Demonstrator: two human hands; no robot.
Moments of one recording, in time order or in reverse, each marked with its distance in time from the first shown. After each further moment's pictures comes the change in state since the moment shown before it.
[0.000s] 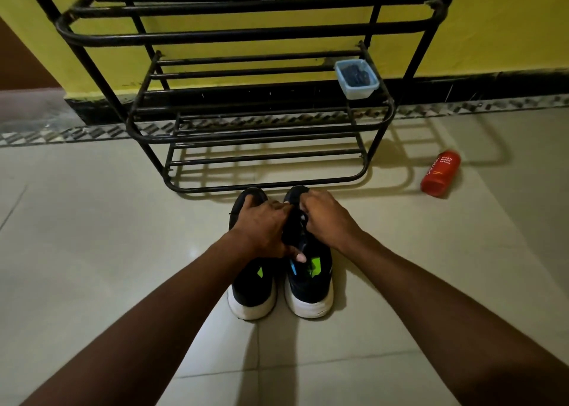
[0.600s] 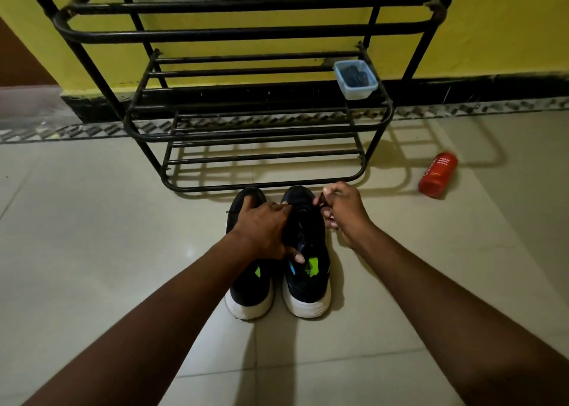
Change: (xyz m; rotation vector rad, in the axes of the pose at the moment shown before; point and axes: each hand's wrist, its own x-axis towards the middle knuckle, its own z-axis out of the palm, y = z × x) left_hand 0.000 0.005 0.002 0.019 -0.036 -0.025; right_hand 0.001 0.019 -0.005 1.204 0.200 0.541
